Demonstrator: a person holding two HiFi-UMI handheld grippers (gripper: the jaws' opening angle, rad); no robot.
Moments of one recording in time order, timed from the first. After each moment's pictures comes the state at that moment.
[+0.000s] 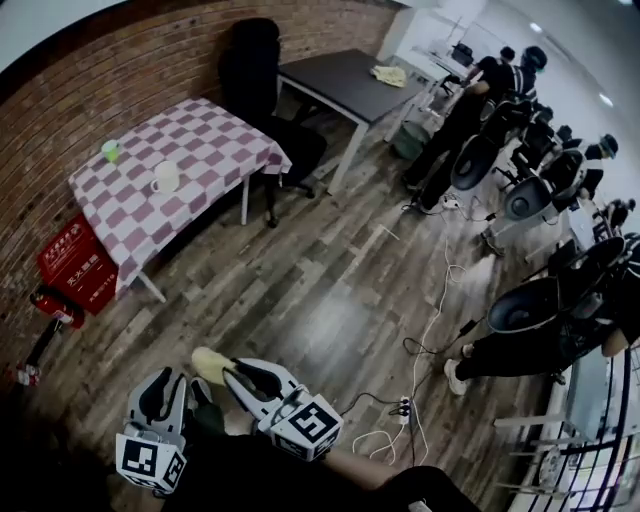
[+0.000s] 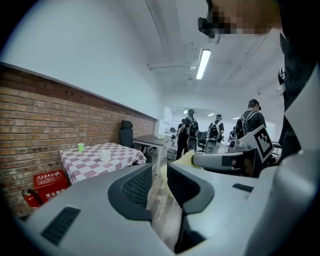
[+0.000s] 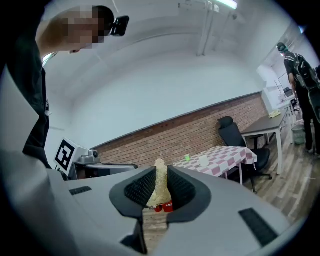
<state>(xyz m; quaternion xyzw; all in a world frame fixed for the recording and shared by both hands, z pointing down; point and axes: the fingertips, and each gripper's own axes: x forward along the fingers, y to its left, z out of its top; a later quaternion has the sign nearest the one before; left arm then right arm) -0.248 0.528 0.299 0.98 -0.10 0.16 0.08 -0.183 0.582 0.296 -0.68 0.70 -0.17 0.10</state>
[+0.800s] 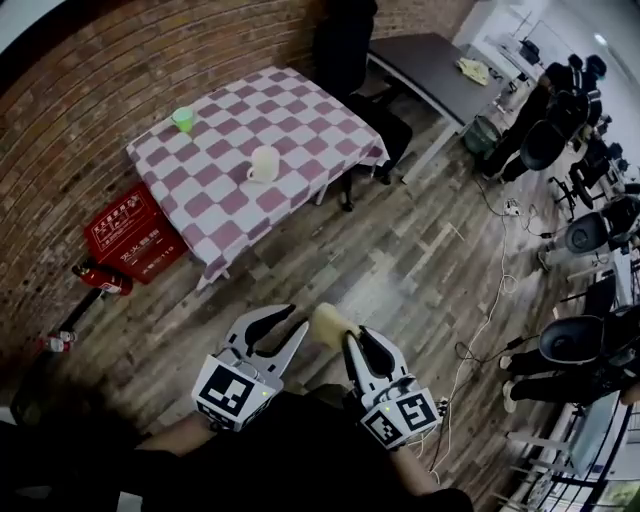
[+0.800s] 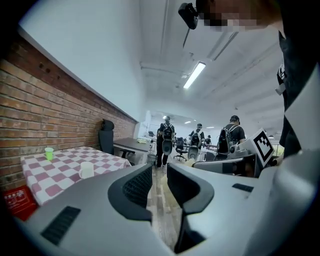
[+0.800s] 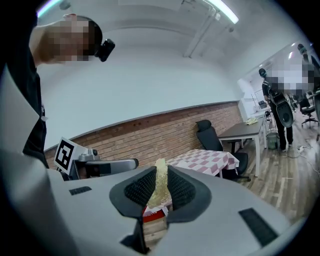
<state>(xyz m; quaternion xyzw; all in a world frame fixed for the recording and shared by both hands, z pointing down) -0.122 0.327 0.292 0.99 0.09 0.11 0.09 -0.089 0.409 0.299 -0.81 0.56 -0.17 0.09</state>
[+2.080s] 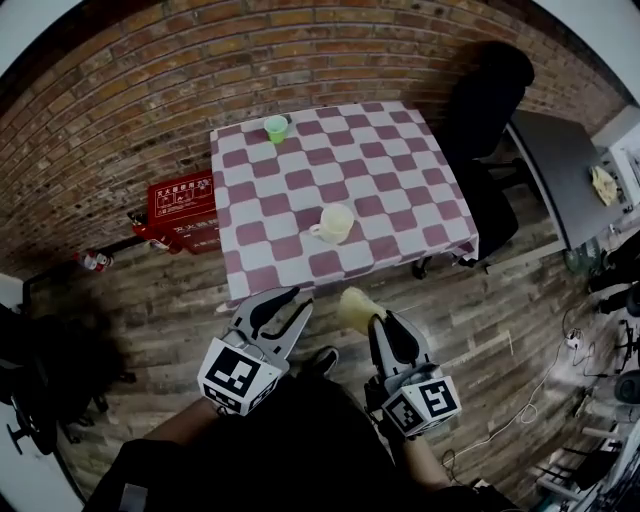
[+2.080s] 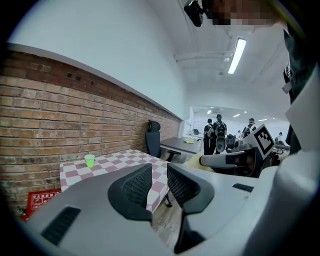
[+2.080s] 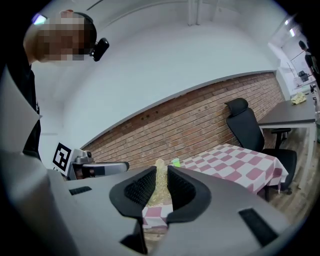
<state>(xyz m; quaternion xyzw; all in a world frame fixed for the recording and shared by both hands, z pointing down) 0.056 0.123 0.314 0.97 -0.18 0.14 0.09 0.155 0.193 0.324 -0.66 0.72 -0.21 0.07</state>
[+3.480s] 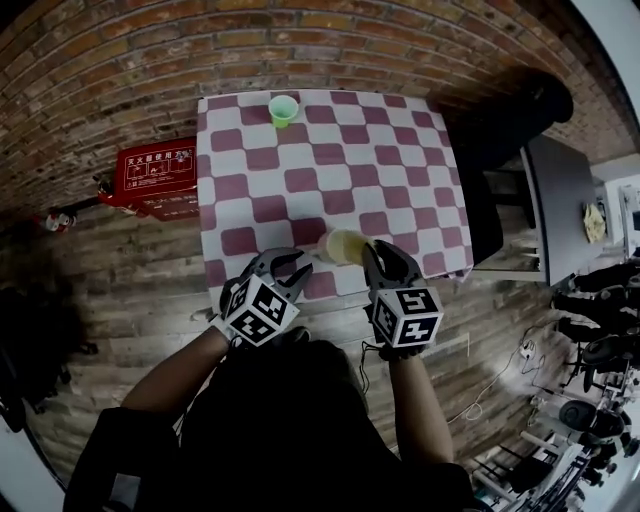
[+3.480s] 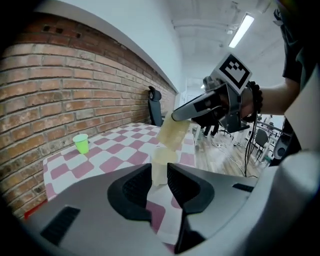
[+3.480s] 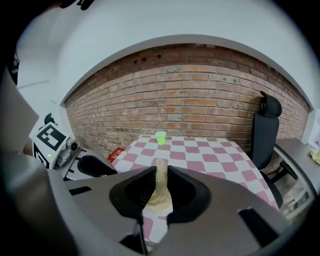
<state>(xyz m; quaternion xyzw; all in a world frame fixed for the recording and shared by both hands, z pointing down) 0.107 -0.062 0.490 0.95 -0.12 0.28 0.08 0.212 -0.069 0.429 -0.63 0.71 -0.23 -0.22</state>
